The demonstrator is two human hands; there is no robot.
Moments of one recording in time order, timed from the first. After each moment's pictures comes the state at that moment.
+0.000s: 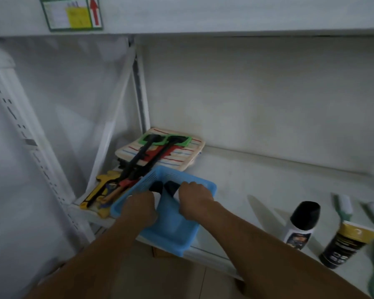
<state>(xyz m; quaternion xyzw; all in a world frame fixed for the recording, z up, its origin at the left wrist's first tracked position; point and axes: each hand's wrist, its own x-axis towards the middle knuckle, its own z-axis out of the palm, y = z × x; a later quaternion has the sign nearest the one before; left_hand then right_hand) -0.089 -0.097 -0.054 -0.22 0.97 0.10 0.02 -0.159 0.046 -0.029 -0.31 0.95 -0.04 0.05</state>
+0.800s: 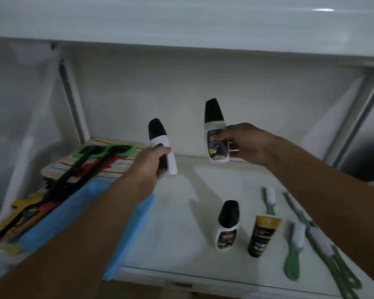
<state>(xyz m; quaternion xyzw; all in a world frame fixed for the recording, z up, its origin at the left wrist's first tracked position) -0.204 0.061 0.047 -0.15 0.56 0.81 -0.10 -0.258 0.284 0.121 -0.08 0.75 -0.65 0.14</state>
